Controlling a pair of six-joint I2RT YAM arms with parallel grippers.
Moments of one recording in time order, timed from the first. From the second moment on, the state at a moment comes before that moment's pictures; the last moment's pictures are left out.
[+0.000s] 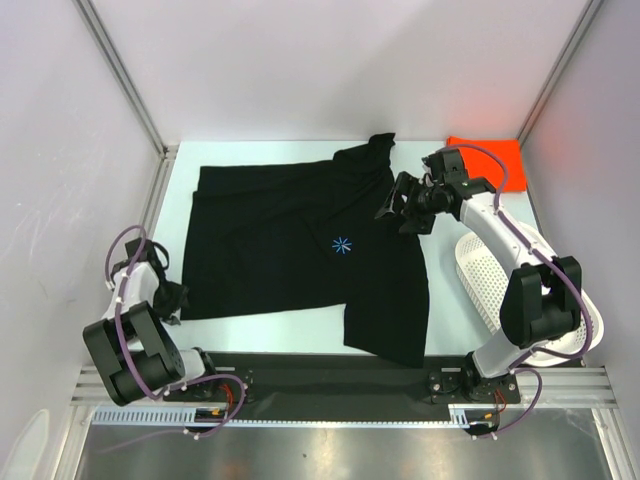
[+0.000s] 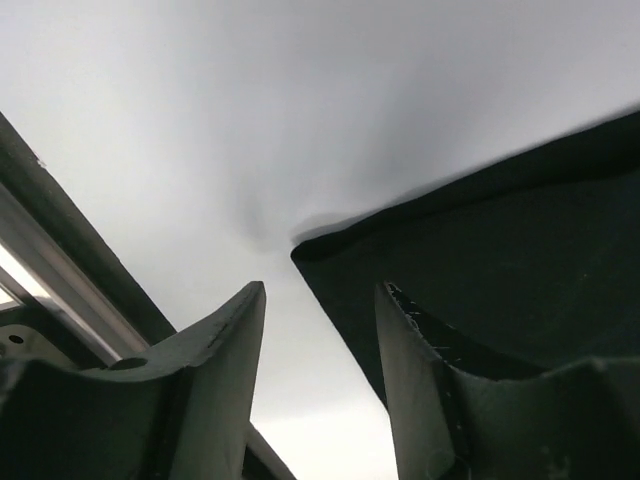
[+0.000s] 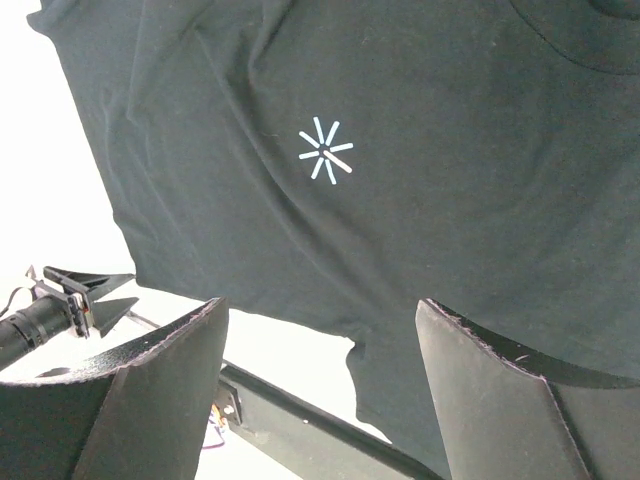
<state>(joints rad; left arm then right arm) 0.47 1.28 0.70 -0.83 -0.18 -0.79 0.25 1.60 1.34 -0.66 -0.41 0.62</state>
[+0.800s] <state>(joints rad) 0.50 1.38 0.69 -0.74 -0.07 -0.77 0.30 1.48 1.13 -0.72 -0.40 0.64</state>
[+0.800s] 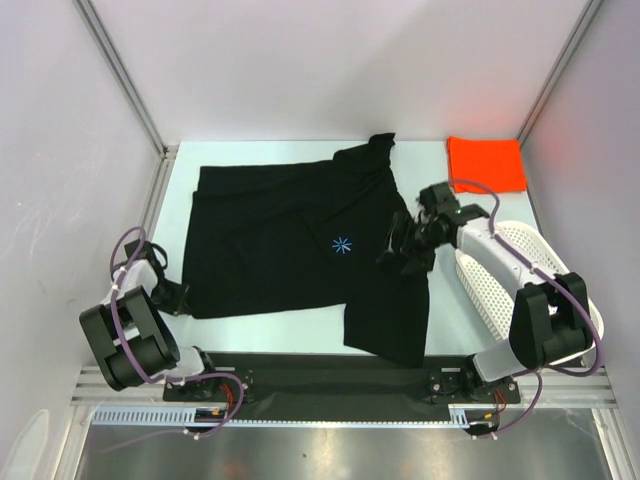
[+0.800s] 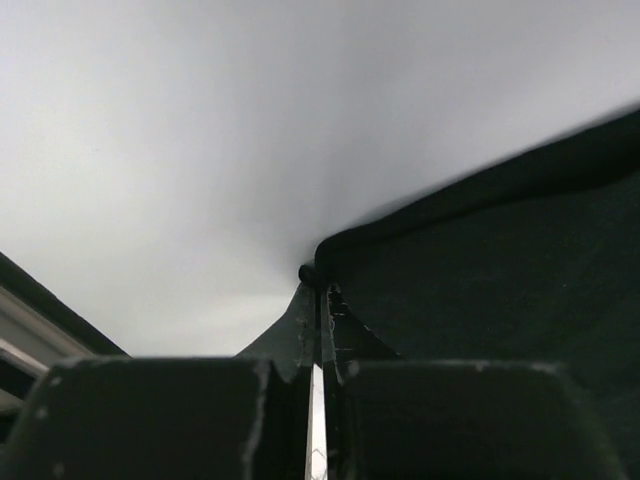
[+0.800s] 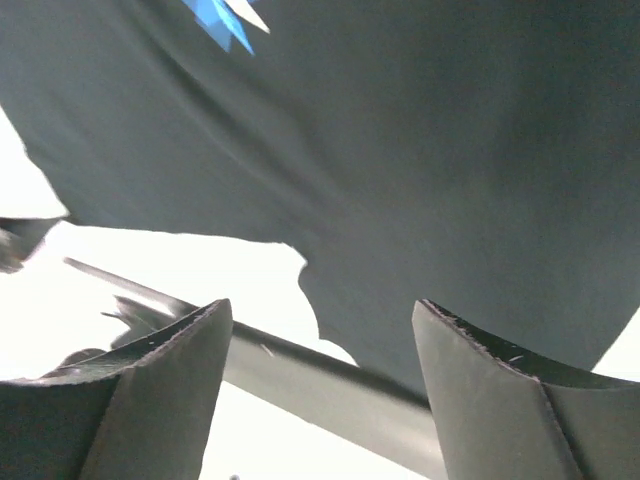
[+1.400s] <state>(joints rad) 0.50 1.34 0.65 -0.59 0.04 -0.68 0.42 1.26 0.75 -0.95 -0.28 0.77</state>
